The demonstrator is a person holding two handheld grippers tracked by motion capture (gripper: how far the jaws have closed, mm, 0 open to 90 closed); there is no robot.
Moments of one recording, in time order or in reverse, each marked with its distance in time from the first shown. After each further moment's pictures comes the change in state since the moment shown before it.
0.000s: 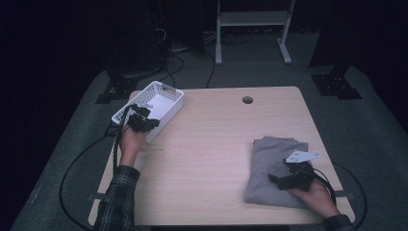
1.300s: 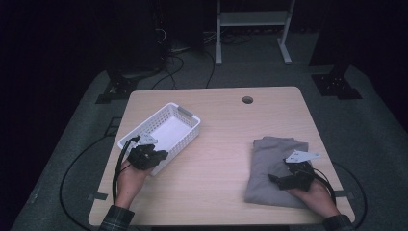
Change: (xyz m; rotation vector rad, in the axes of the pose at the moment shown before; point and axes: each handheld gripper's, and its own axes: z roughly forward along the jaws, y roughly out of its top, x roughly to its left) left arm -0.103 -0.067 -0.073 -0.037 -0.148 0.073; right arm 0.000 0.000 0.000 0.001 -0.003 -0.001
